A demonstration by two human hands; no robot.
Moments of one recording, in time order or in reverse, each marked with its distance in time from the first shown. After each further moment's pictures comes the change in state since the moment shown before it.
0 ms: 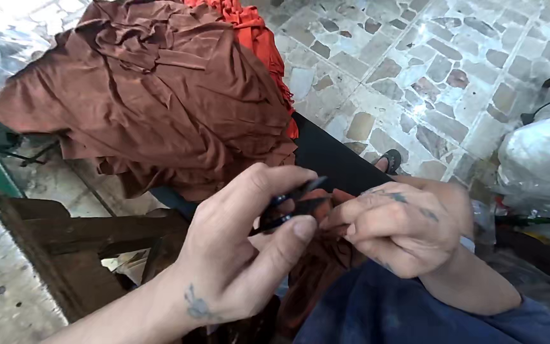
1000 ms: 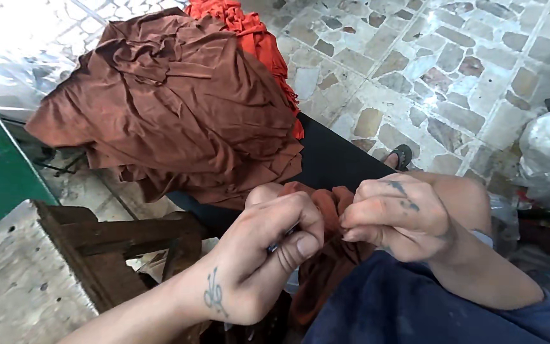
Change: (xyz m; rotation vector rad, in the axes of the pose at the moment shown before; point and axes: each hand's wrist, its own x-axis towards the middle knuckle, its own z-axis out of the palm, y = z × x) left_hand 0.002 -0.007 0.003 -0.367 -0.304 -0.027; right_hand 0.000 0.008 -0.006 -0.104 -0.040 -0.007
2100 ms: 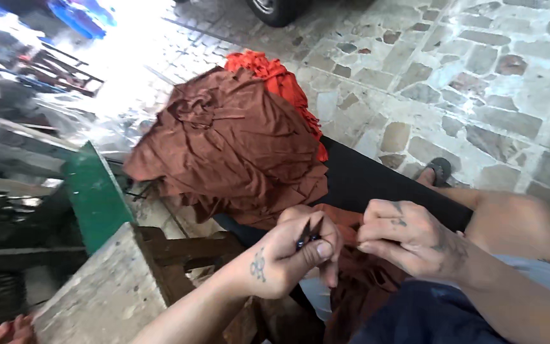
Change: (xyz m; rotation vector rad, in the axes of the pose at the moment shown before) left_hand 0.005 -0.008 -0.015 -0.313 -0.181 -0.209; right_hand -0.021 0.016 0.011 -0.026 0.015 0.101
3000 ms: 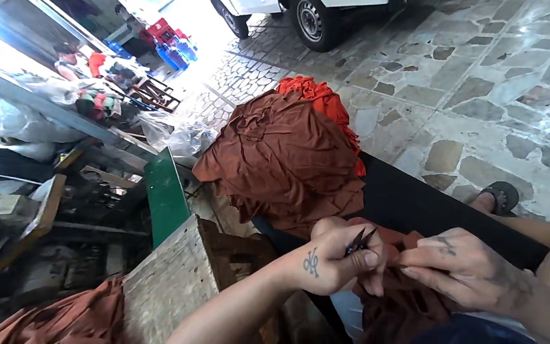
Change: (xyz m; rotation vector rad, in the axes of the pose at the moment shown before) left_hand 0.004 0.001 0.004 0.082 -0.023 -0.025; right_hand -0.016 0.009 0.004 -0.032 0.018 -0.061
